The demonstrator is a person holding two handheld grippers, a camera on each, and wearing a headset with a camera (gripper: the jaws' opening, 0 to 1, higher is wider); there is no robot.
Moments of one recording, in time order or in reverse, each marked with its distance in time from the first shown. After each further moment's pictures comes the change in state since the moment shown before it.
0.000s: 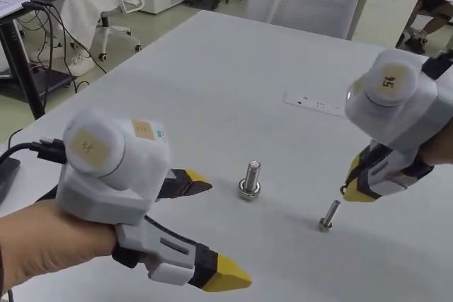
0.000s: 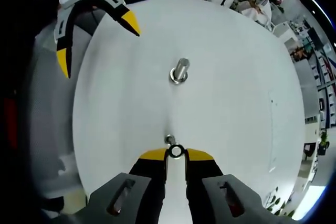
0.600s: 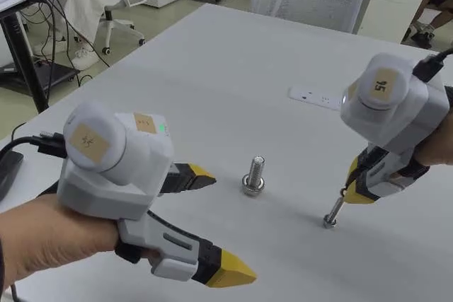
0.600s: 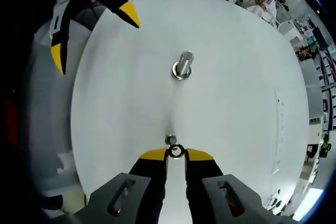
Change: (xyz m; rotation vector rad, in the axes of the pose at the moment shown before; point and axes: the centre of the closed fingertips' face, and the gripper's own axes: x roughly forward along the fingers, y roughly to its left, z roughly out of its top) left arm 0.000 0.000 0.002 0.002 -0.007 0.000; right arm 0.016 -0.002 -0.003 -0.012 0.034 0.036
